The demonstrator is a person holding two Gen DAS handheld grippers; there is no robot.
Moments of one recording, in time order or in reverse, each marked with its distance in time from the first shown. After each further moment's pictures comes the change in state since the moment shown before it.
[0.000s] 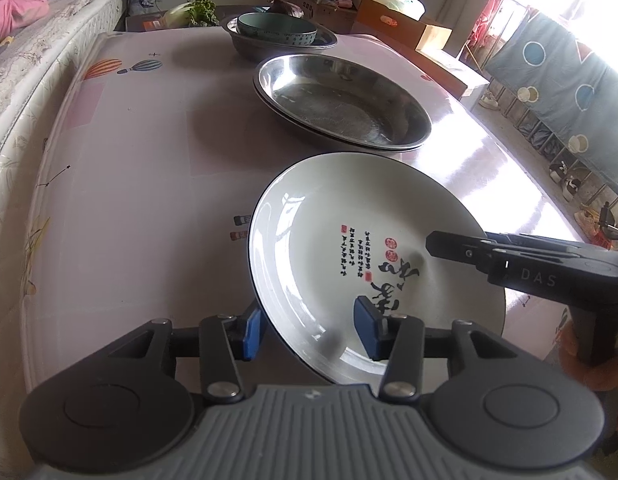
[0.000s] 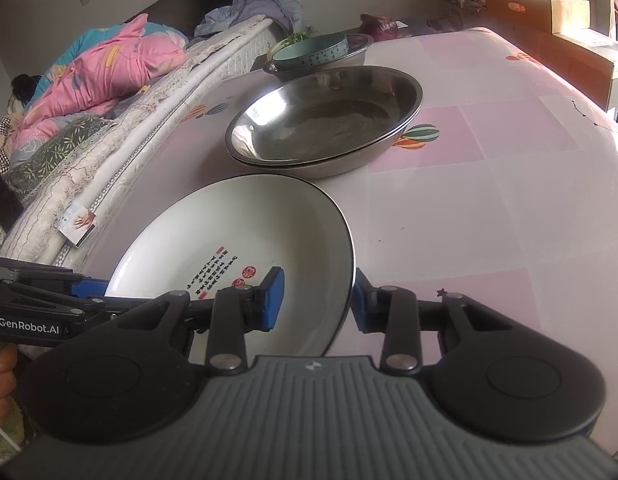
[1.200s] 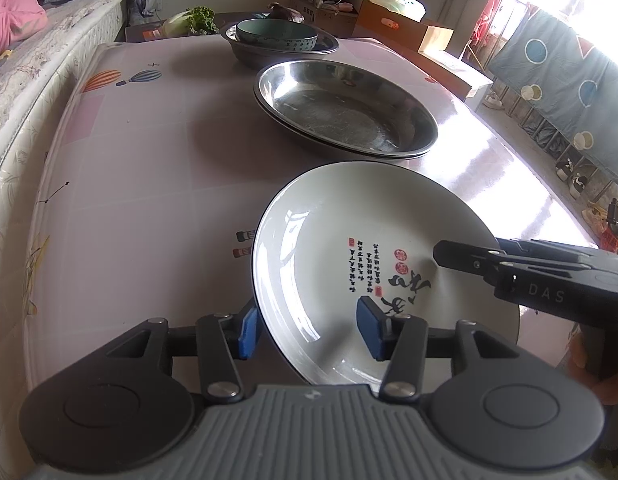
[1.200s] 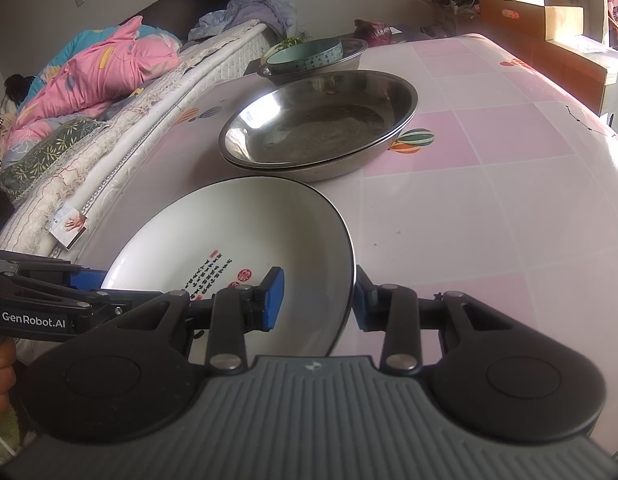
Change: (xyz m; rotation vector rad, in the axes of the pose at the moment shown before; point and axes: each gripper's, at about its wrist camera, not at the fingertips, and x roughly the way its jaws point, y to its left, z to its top) left arm 0.006 0.000 0.007 0.020 -0.015 0.028; right arm 0.002 0.003 -0.002 -0.012 -0.015 -0.027
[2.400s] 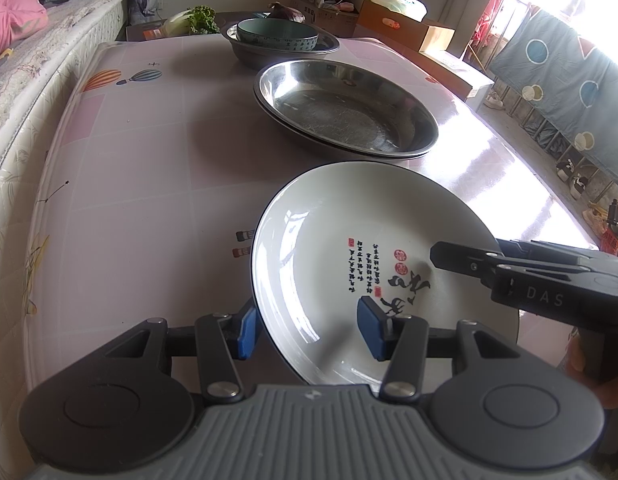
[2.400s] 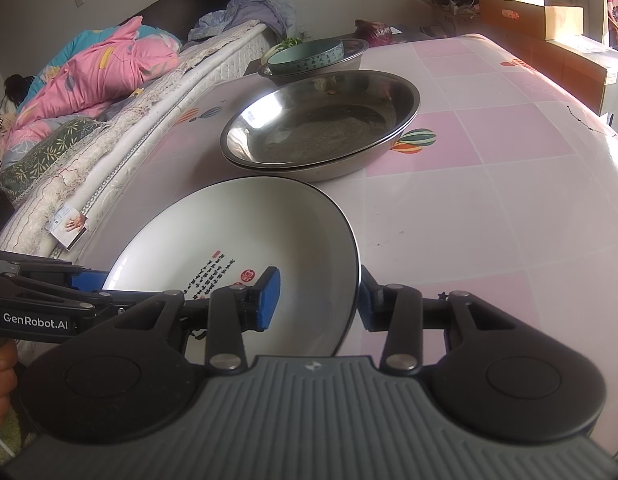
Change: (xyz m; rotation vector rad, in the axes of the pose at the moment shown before) left arm 0.000 0.000 0.000 0.000 0.000 0.000; right arm 0.000 0.000 0.000 -0.001 0.000 0.001
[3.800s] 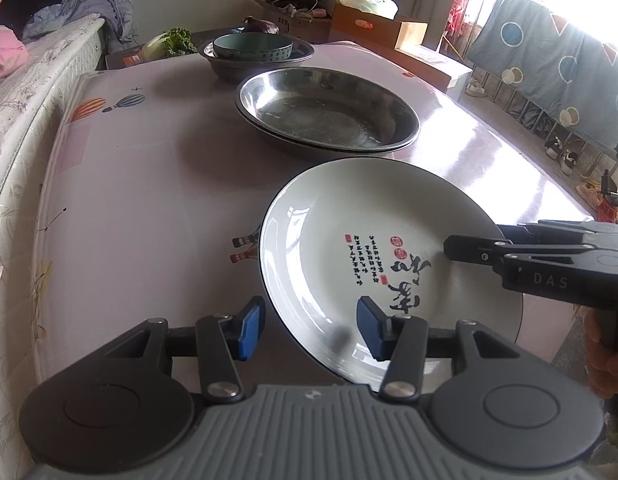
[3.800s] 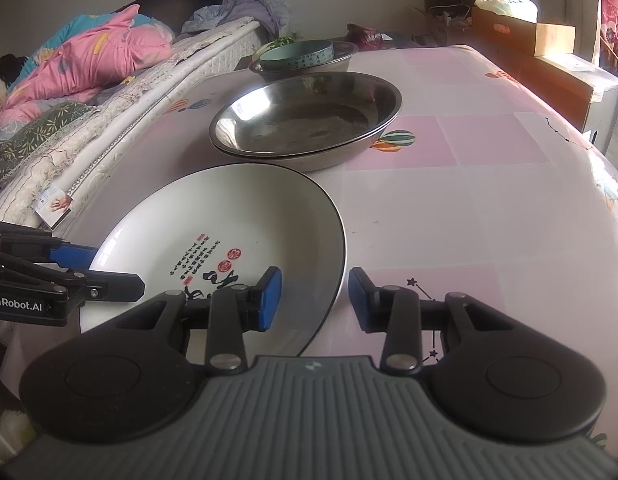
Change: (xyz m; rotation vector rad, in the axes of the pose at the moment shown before) left arm -0.002 -0.007 -0.006 0.112 -0.028 0.005; right arm -0.014 0.002 -0.011 -0.054 -0.009 -0.068
